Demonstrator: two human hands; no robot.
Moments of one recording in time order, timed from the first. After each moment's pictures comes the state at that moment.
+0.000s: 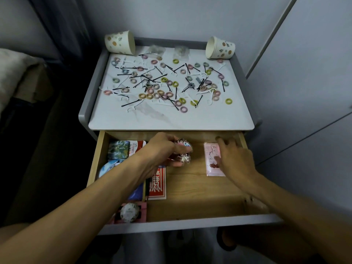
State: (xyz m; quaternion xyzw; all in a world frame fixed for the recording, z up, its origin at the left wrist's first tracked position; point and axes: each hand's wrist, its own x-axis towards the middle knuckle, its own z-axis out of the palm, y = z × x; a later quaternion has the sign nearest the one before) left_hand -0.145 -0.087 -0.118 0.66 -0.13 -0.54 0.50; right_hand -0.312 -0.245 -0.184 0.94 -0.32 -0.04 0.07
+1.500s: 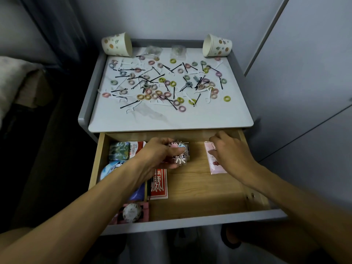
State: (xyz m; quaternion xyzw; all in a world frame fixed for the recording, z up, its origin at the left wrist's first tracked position) left_hand -0.144 -0.080 -0.130 0.66 -0.09 -0.54 0.51; right_hand -0.300 -0.238 -0.156 0.97 -0.25 -0.01 -0.01
